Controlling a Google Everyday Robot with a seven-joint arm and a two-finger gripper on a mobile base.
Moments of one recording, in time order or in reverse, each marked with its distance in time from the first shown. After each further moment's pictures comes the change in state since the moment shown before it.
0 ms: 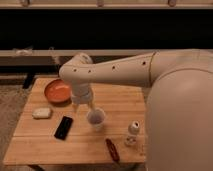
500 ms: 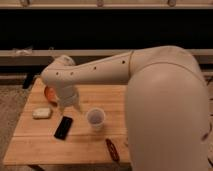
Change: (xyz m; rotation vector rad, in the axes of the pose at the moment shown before) arm 0.005 0.091 0.009 -0.004 0.005 -0.096
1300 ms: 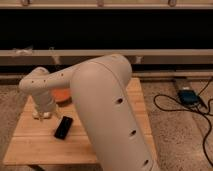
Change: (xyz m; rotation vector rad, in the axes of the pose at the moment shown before) arm -0.035 0.091 0.082 -0.054 0.072 -0.036
